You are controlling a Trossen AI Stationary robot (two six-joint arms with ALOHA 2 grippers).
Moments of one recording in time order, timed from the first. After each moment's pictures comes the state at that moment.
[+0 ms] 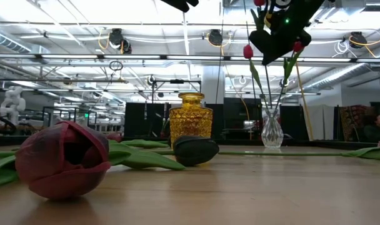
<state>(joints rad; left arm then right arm) -0.34 1.66 1.55 -0.72 -0.73 -0.33 -0.21 1.21 1.02 -0.64 0.86 0.38</state>
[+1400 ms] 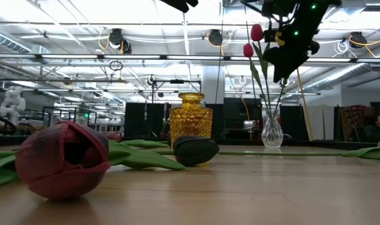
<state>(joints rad) -0.34 1.66 1.55 -0.72 -0.73 -0.33 -0.26 1.22 1.02 -0.92 0.75 0.41</state>
